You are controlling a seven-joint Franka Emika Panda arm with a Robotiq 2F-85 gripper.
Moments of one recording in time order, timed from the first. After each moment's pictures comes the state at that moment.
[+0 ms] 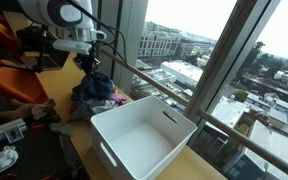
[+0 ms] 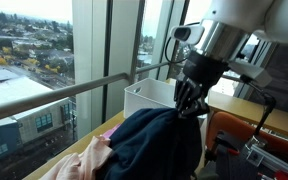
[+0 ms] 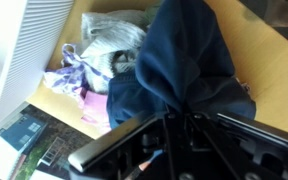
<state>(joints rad) 0.15 -0.01 0.19 -2.40 -0.14 2.53 -0.26</state>
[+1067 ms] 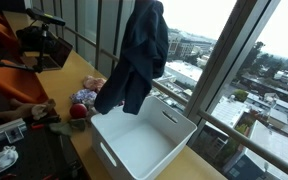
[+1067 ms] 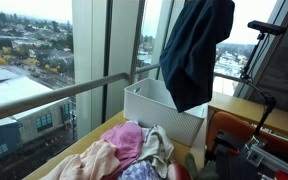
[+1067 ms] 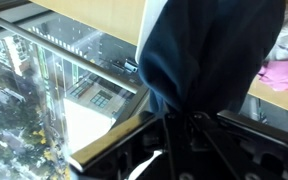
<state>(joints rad) -0.04 -0.40 -0.06 -2.06 -0.34 2.14 -0.38</state>
